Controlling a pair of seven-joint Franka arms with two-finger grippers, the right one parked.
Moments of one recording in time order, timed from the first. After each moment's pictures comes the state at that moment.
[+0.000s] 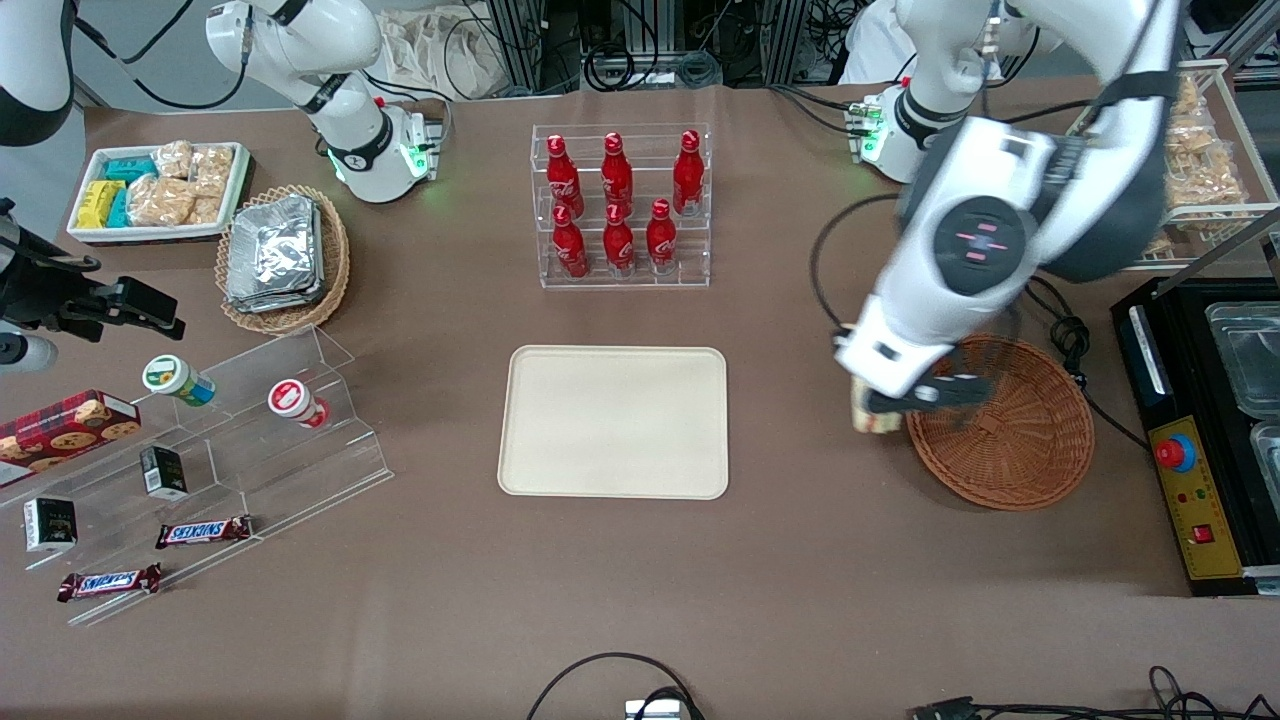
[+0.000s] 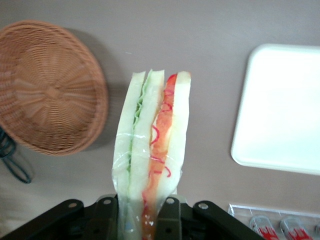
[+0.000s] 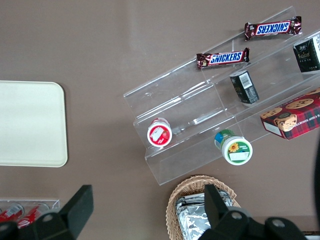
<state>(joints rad) -0.38 0.31 -0.14 -1.51 0.07 1.61 -0.52</state>
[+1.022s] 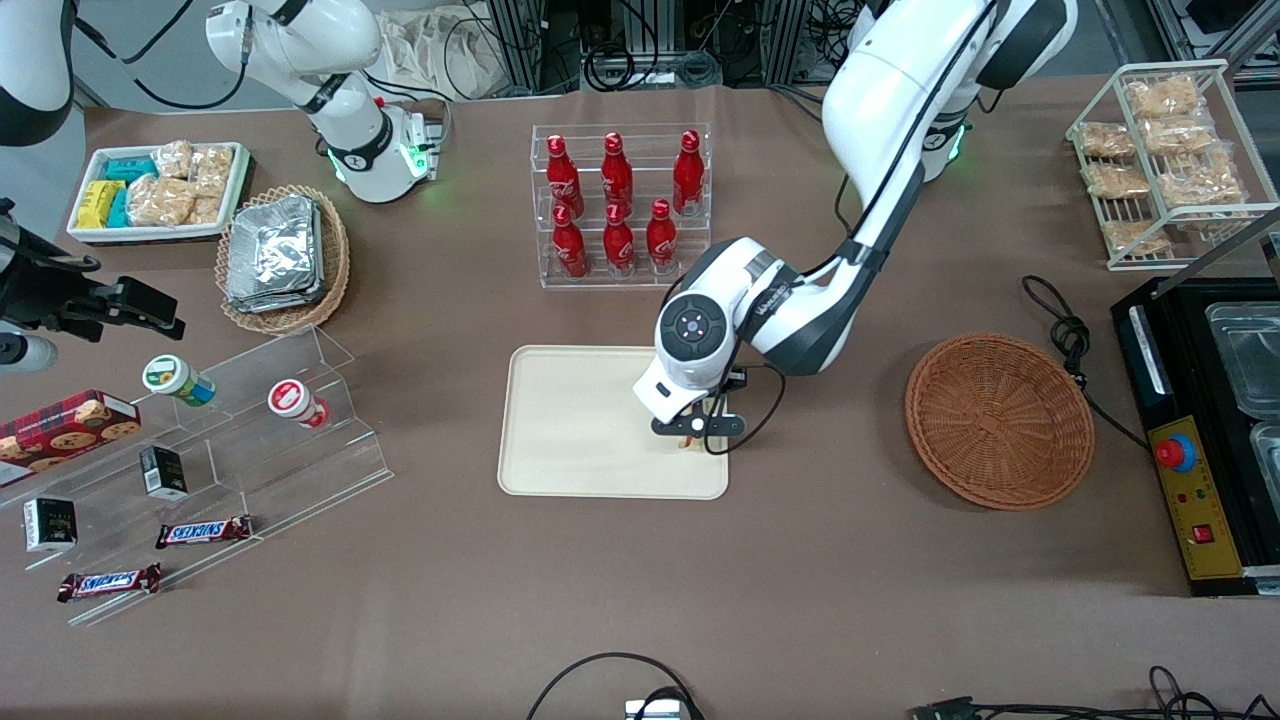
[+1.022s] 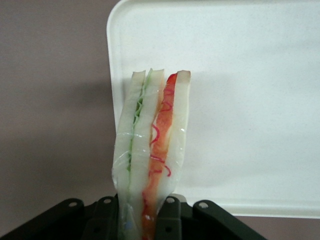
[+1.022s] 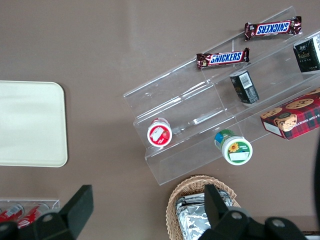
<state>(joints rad) -0.56 0.72 -0.18 -1.42 0.07 1.97 -0.69</state>
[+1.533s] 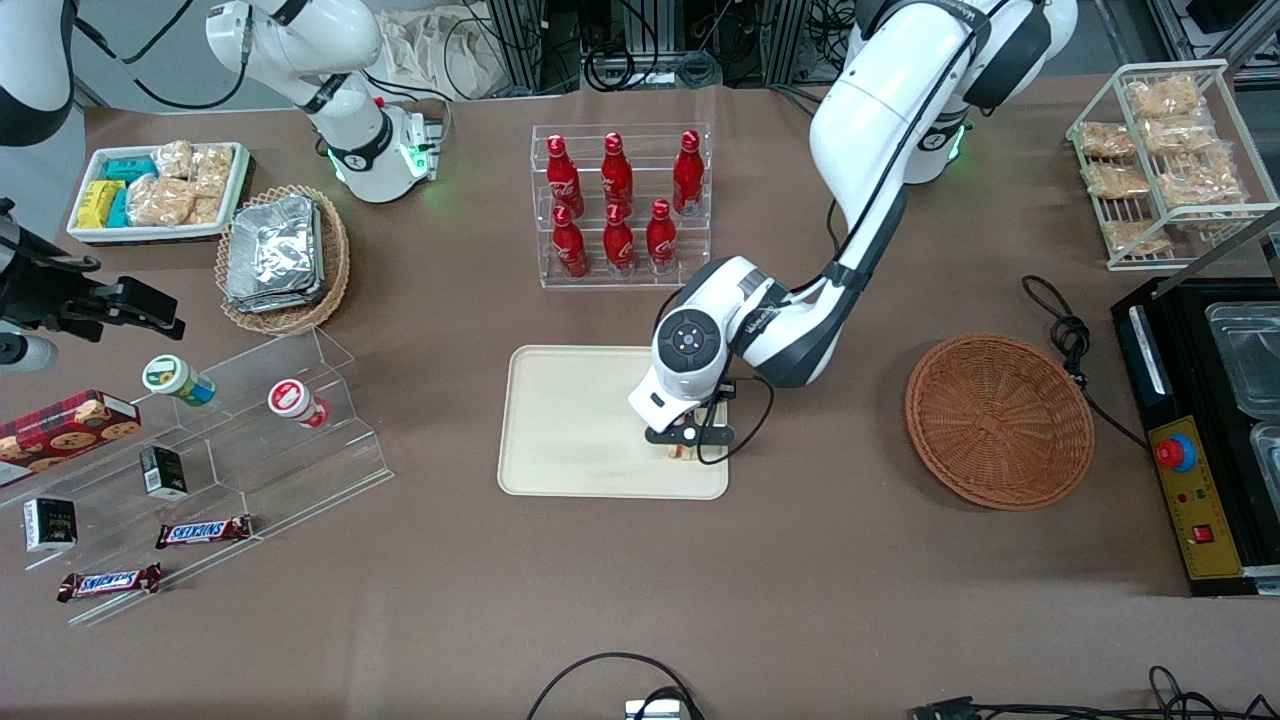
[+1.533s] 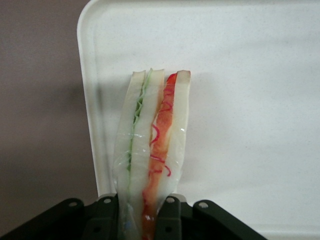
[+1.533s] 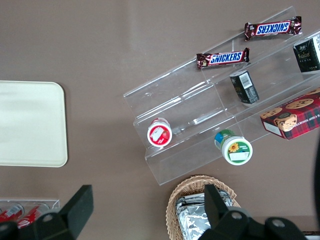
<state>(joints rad) -0.57 0.77 -0.17 -1.42 0.07 2.06 -0.69</state>
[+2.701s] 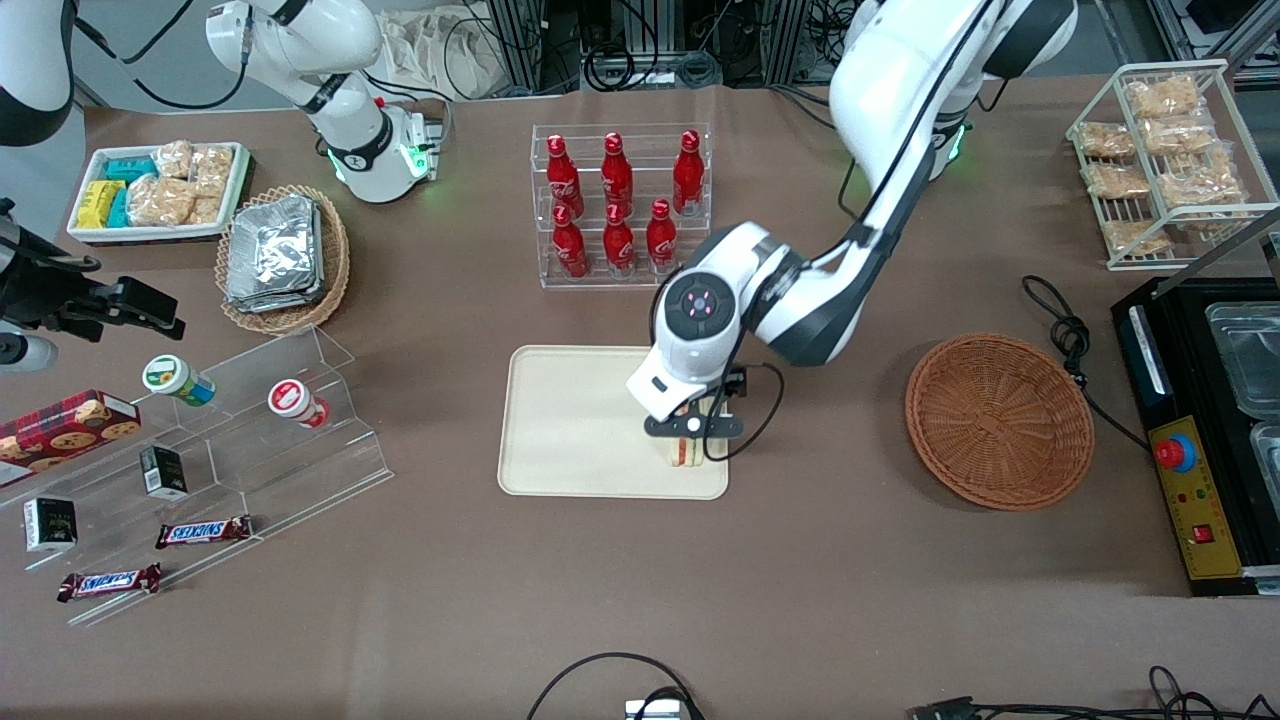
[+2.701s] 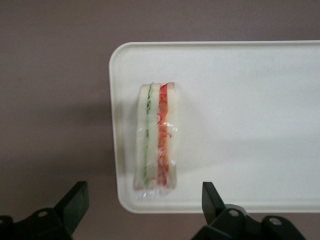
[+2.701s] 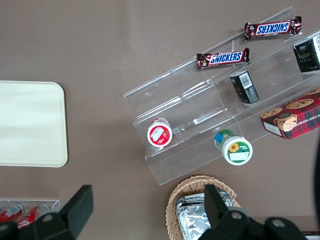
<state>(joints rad) -0.56 0.61 -0.17 -1.44 0.07 1.98 -0.69</state>
